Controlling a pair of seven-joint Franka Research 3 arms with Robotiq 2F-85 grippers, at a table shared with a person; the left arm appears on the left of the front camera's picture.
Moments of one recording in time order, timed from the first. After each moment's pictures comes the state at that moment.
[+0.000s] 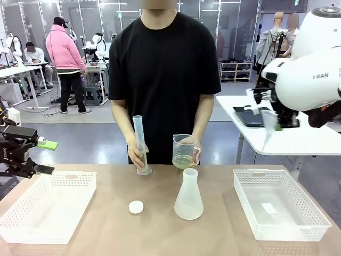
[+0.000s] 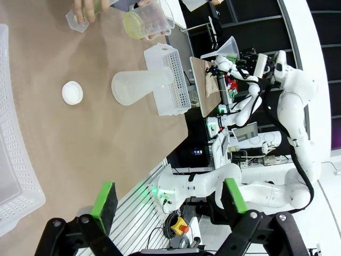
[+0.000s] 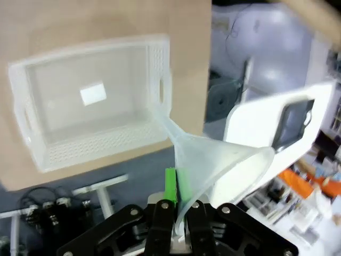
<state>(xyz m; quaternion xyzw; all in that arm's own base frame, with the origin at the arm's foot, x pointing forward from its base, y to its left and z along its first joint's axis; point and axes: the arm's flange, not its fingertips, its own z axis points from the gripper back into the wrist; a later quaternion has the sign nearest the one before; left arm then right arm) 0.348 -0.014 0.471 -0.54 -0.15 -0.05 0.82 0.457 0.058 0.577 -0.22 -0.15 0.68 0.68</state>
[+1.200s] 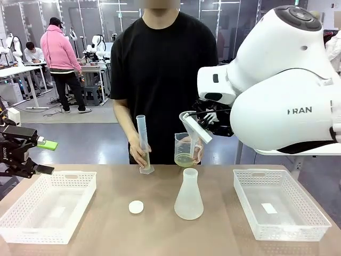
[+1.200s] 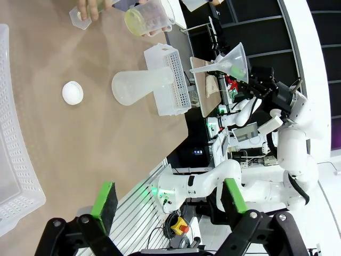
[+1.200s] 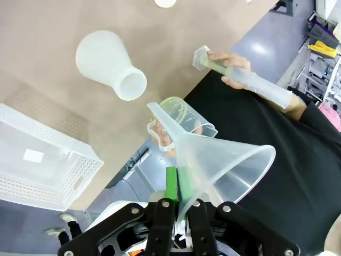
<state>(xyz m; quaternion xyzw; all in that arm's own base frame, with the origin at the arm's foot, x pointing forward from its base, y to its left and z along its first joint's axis) 0.348 -0.013 0.471 -0.54 -0.15 -0.05 0.82 0.373 0.228 0.573 -0.25 -0.24 0.87 0.34</state>
